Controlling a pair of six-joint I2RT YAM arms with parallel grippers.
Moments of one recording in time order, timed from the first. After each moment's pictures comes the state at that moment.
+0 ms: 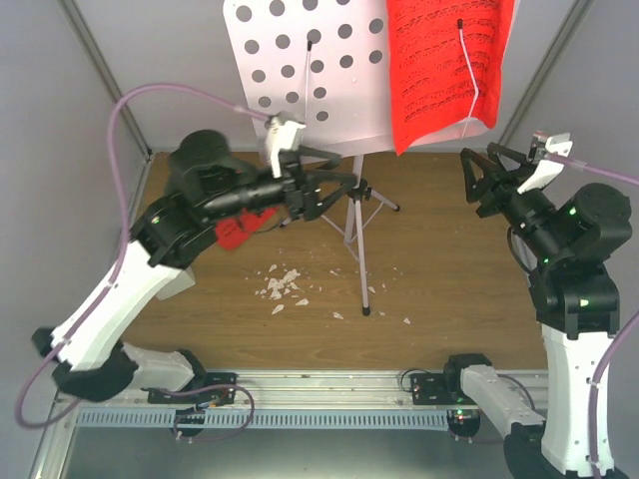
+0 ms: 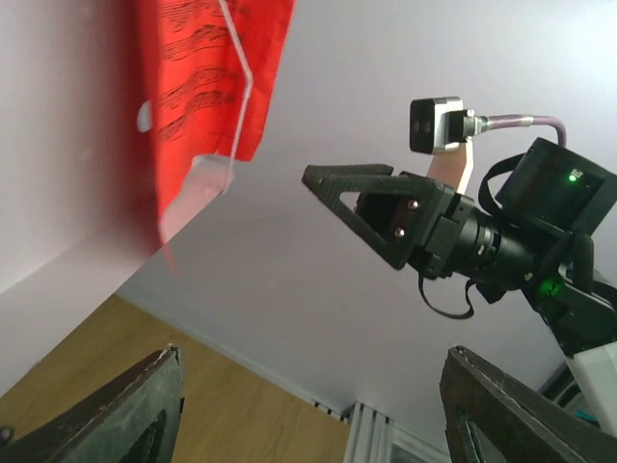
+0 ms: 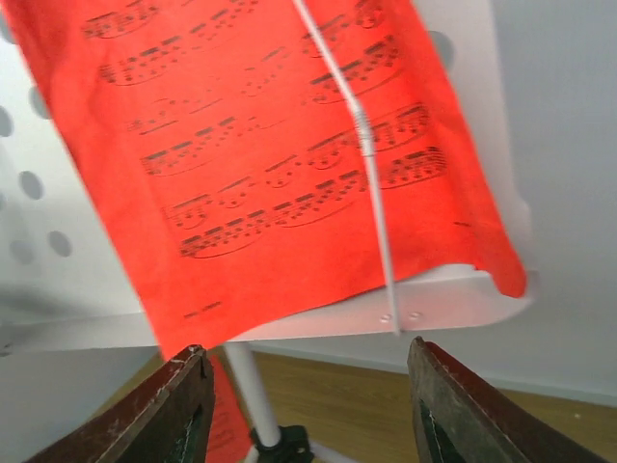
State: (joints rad) left arm -0.76 1.26 1.74 -0.45 0.46 -0.40; right arm 0.06 0.87 1.47 -0.54 -0.34 0.23
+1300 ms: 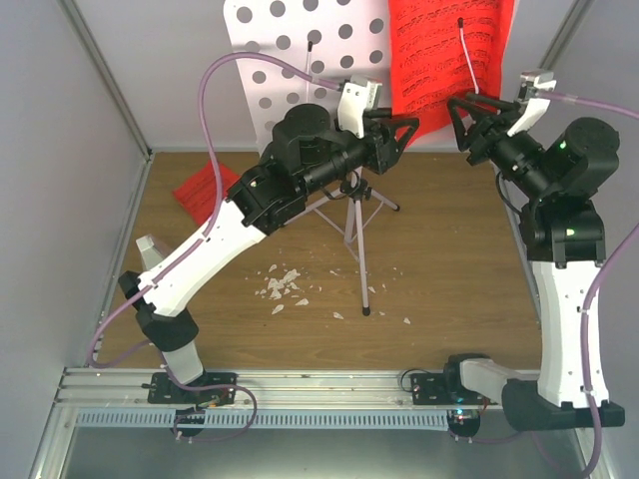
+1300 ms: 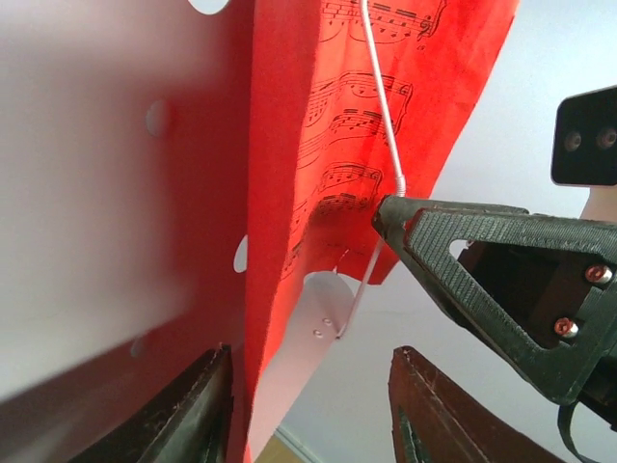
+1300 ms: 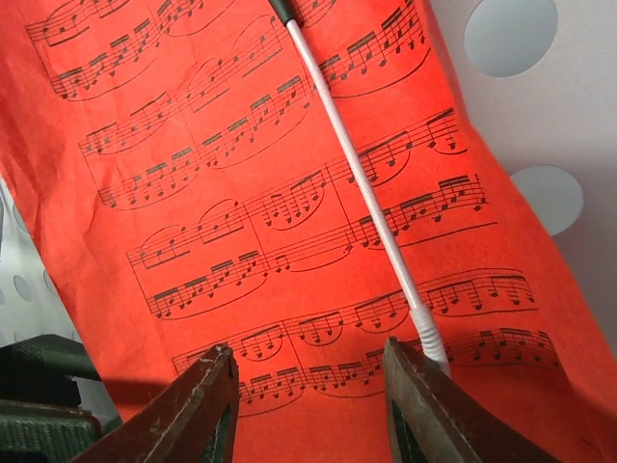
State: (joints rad) left arm -0.93 1.74 2.16 -0.35 0.02 -0.37; right arm 0.05 1.14 1.68 -0.40 -0.51 0.32
